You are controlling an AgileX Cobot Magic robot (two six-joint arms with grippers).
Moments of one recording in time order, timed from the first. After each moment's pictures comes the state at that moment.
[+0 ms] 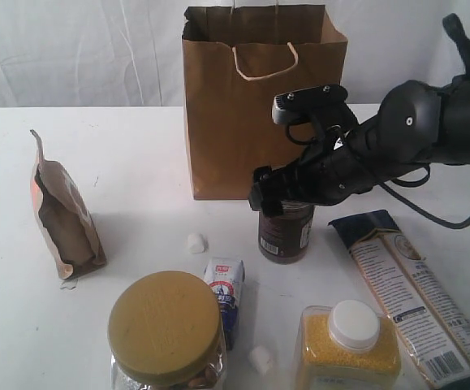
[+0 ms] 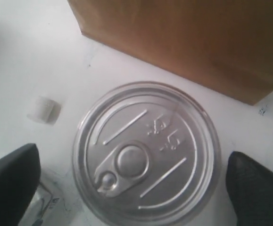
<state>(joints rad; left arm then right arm) 0.06 0.00 -0.23 -0.08 0.58 -0.34 0.45 1.66 -1.01 0.33 0.33 -0.24</state>
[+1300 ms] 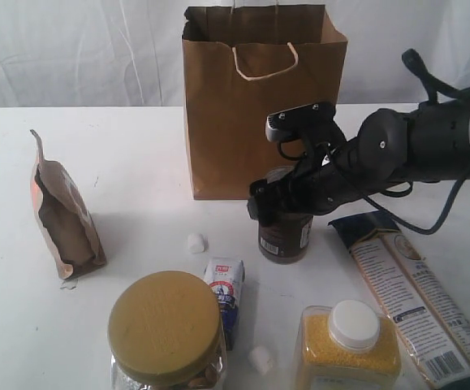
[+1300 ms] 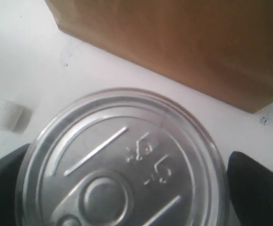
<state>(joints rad) 0.06 0.00 -0.23 -0.08 0.58 -0.32 0.45 1.77 -1.01 0.31 0.23 -0.25</state>
